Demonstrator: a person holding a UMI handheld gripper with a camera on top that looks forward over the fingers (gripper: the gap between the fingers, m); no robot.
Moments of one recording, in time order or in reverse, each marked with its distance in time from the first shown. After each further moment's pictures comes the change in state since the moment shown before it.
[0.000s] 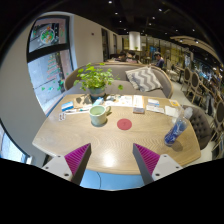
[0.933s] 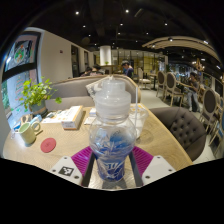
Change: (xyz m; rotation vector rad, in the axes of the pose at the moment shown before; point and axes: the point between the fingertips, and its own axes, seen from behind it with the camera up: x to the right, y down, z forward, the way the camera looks) arm 0.253 -0.099 0.213 0.213 0.230 0.160
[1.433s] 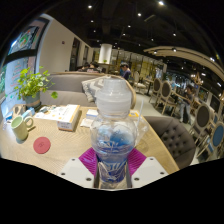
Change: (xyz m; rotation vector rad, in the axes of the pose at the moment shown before) arm -0.032 -0.041 0.009 -0.013 0.126 -0.141
